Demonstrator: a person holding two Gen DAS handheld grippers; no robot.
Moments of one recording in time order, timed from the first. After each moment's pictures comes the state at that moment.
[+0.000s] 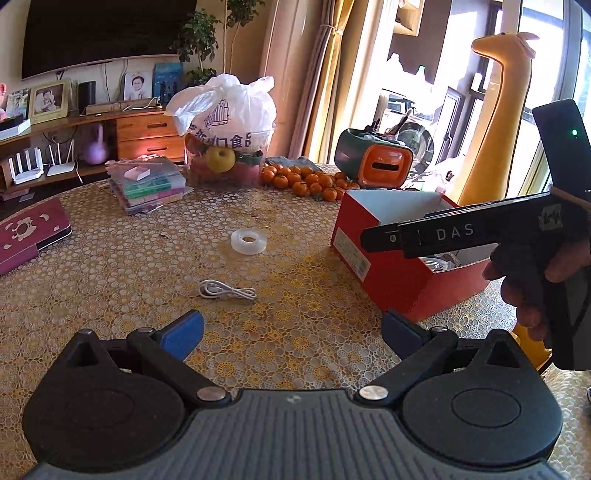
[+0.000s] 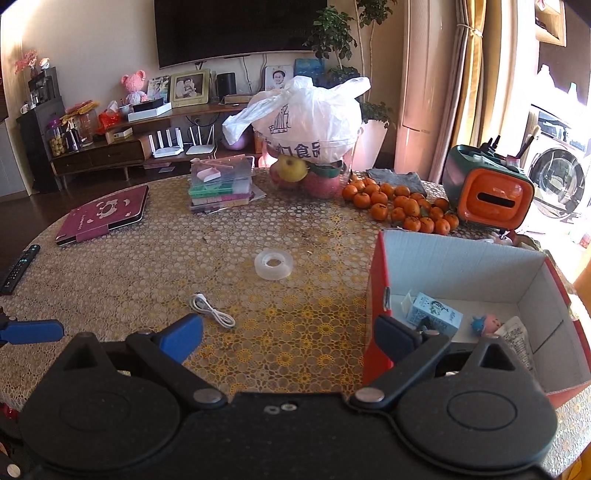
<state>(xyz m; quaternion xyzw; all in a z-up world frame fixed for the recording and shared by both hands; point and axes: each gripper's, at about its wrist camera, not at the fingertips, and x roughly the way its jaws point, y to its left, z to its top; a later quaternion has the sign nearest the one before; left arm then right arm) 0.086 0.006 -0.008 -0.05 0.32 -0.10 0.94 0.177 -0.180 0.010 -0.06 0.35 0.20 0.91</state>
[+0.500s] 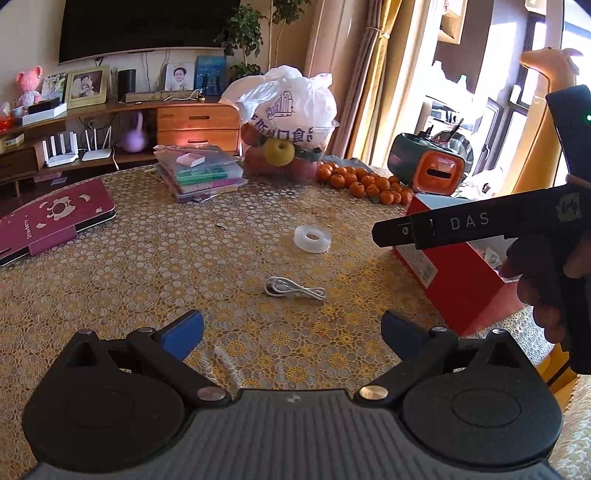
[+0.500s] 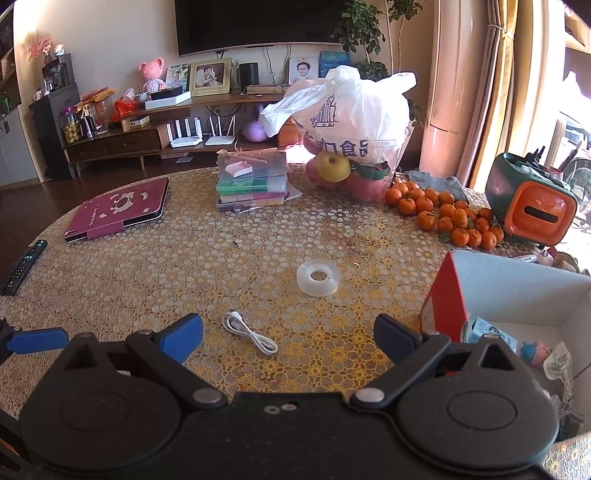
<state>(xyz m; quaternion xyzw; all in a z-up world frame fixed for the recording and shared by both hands) 0.107 0.061 -0.033 -0.07 0.33 -0.04 0.94 0.206 -0.116 -0.006 -0.07 0.36 0.23 0.90</state>
